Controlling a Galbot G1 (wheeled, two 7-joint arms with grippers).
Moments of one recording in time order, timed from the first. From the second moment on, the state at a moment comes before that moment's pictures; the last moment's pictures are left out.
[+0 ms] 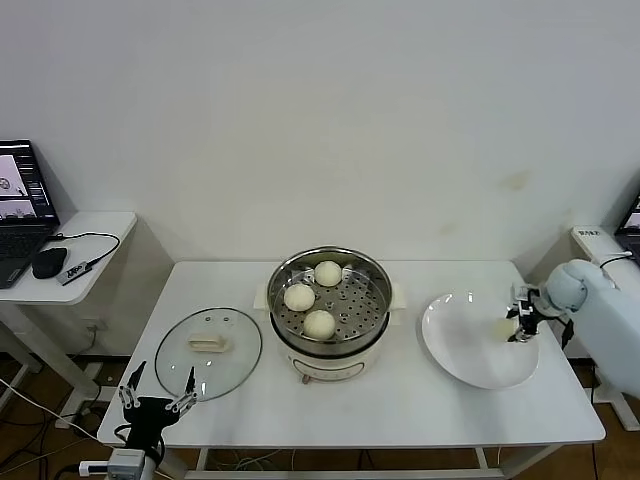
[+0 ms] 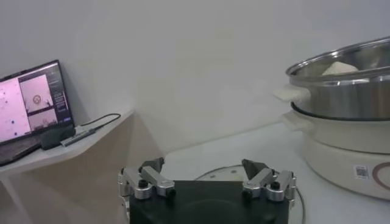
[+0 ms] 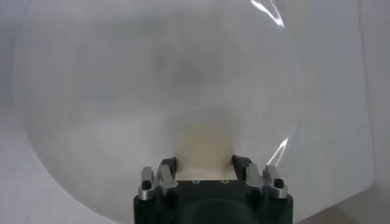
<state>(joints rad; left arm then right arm) 1.70 -1.31 -0.66 -2.09 0.00 0.09 -0.09 -0.16 0.70 -0.40 0.94 -0.34 -0.14 -1.07</state>
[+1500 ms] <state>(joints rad) 1.67 -1.32 -0.67 -2.08 0.02 0.07 -0.09 0.45 0.99 -1.13 1.37 0.50 -0.67 -0.73</state>
